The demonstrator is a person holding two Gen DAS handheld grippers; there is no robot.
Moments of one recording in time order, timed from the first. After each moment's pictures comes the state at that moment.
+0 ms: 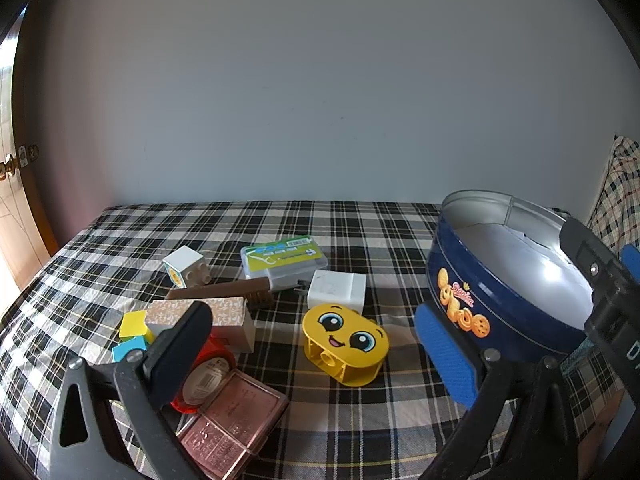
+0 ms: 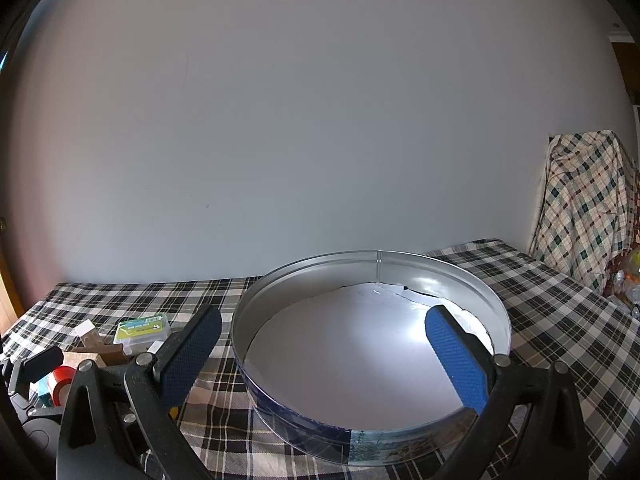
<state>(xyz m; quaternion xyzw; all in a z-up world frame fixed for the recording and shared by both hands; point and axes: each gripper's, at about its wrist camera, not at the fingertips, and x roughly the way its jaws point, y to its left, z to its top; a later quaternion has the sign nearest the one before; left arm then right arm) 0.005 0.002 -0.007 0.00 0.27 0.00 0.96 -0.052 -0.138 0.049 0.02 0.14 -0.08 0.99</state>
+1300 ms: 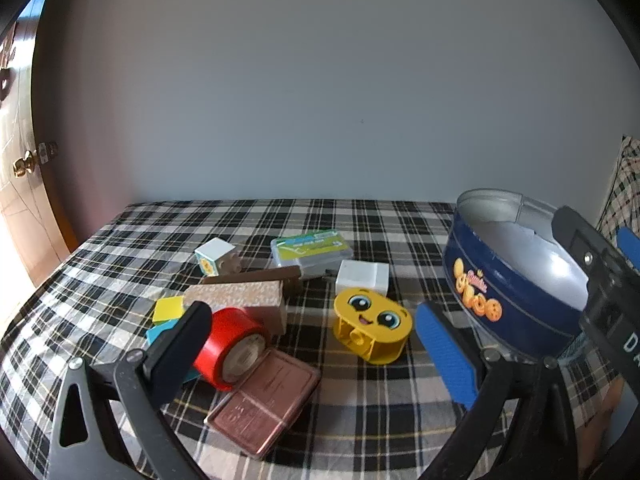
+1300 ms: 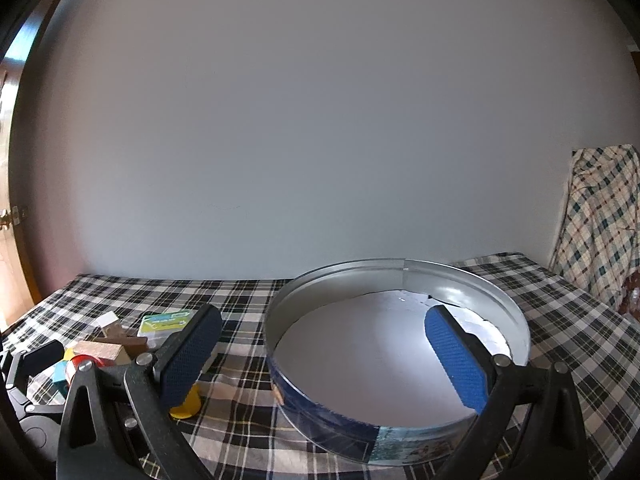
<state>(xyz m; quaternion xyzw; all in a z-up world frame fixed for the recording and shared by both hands) -0.018 0.018 -0.004 0.00 0.27 0.03 0.96 -0.059 -0.127 0.051 0.00 0.12 -0.03 0.99</state>
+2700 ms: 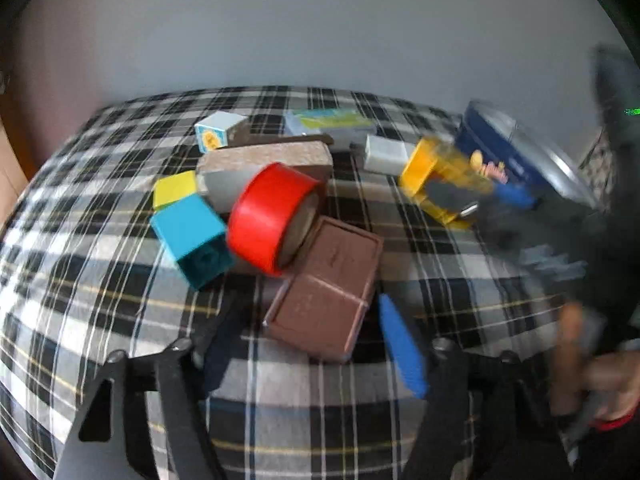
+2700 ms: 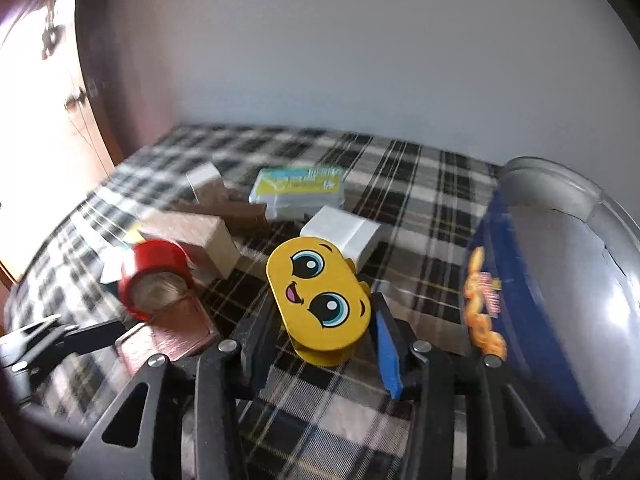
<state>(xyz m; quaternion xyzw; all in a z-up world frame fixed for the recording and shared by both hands) -0.012 0.070 -0.048 -0.02 0.44 -0.05 0.90 0.011 -0.039 -0.002 -0.05 0.36 0.20 0.91</state>
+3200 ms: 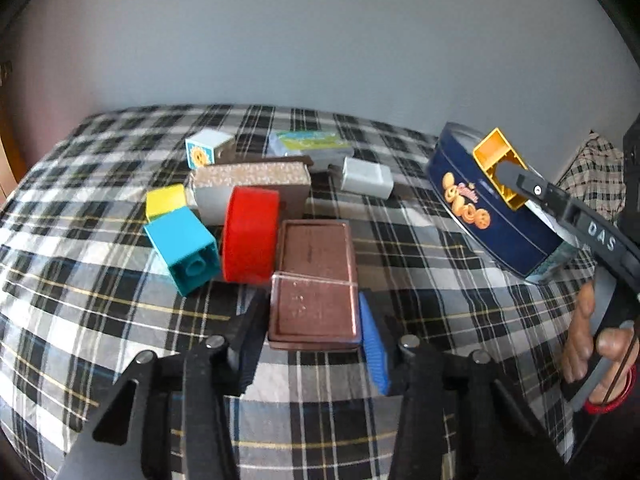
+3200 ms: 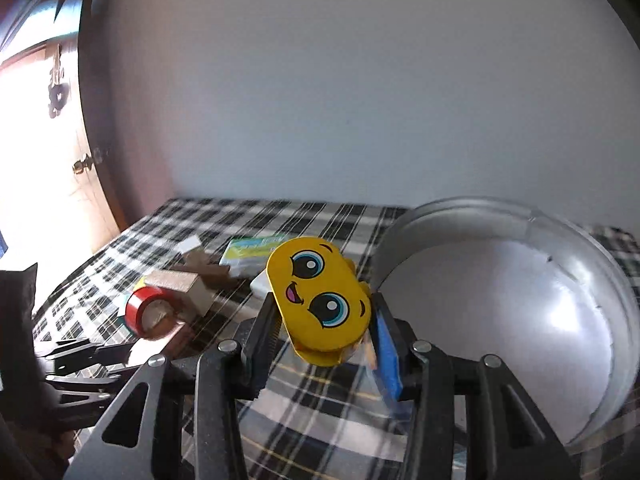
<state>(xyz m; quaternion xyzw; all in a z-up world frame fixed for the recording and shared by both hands) -0.034 0.076 -0.035 -0.06 0.40 -0.09 0.91 -0.015 -0.108 0.032 -0.01 0.26 0.18 0.95</state>
